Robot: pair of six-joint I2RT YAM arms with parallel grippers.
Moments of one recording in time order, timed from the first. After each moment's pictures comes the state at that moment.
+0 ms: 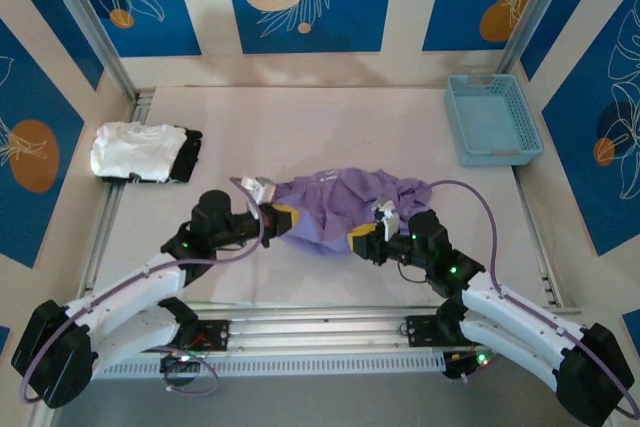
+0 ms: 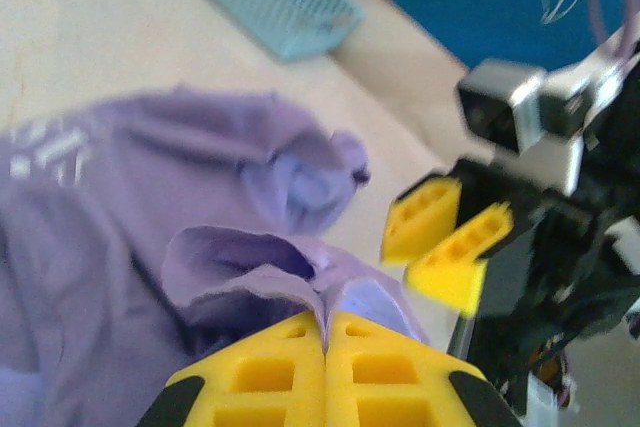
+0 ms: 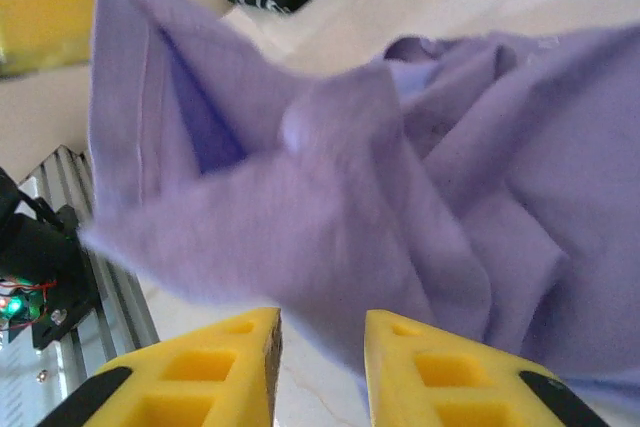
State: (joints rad) left arm -0.65 0.95 0.43 0.24 0.51 -0.43; right arm 0.67 0.71 0.26 0.04 -0.35 0.35
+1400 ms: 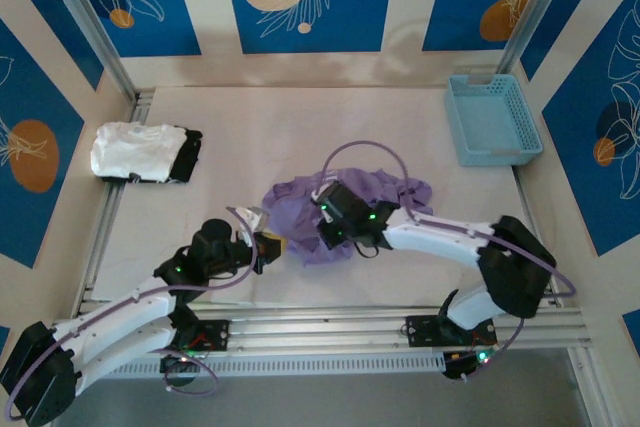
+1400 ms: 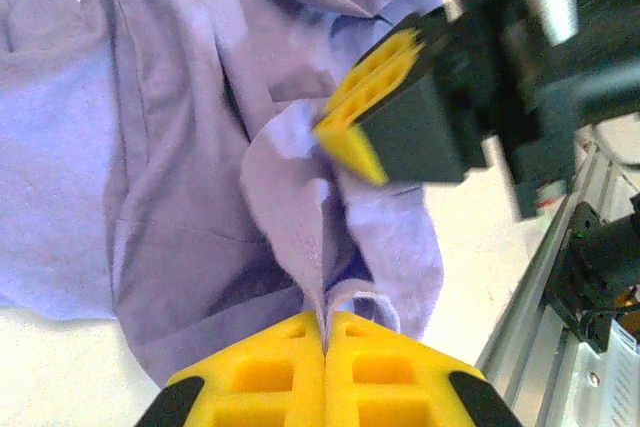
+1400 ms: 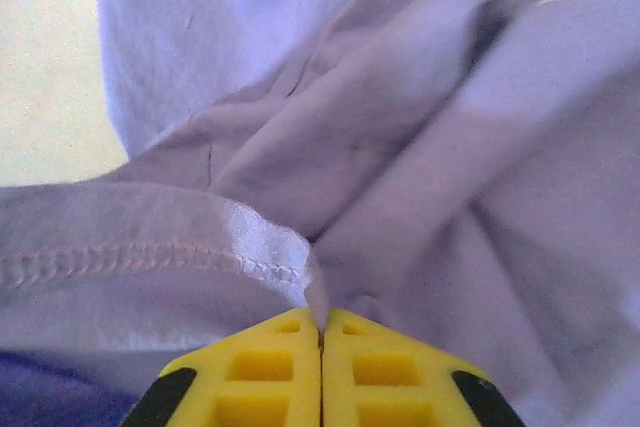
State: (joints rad) left arm -0.73 0.76 0.27 0.06 0.30 -0.44; right arm 0.90 1.43 0.87 -0.40 0.11 0.26
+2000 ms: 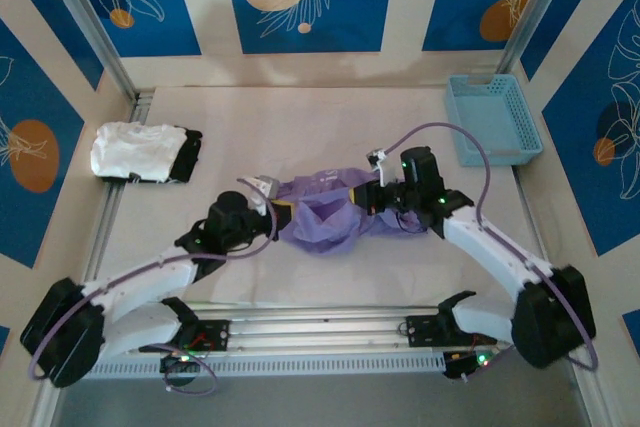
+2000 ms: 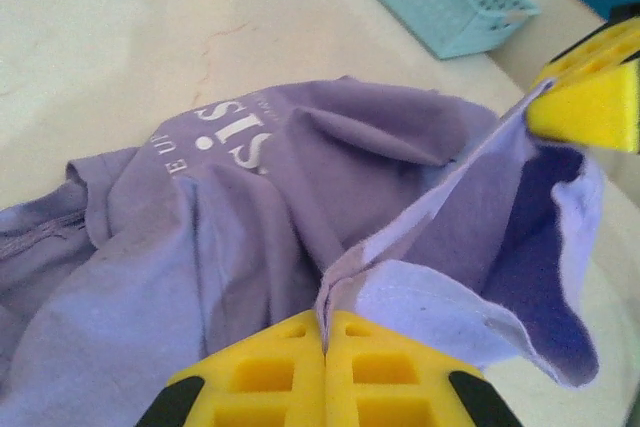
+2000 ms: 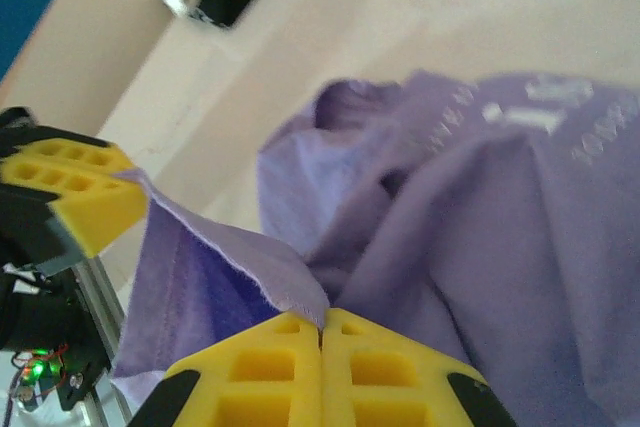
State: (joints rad) left arm -0.68 1.11 0.47 0.24 0.16 -0.40; right arm 0.41 1.23 0.76 -0.23 -0.58 0.29
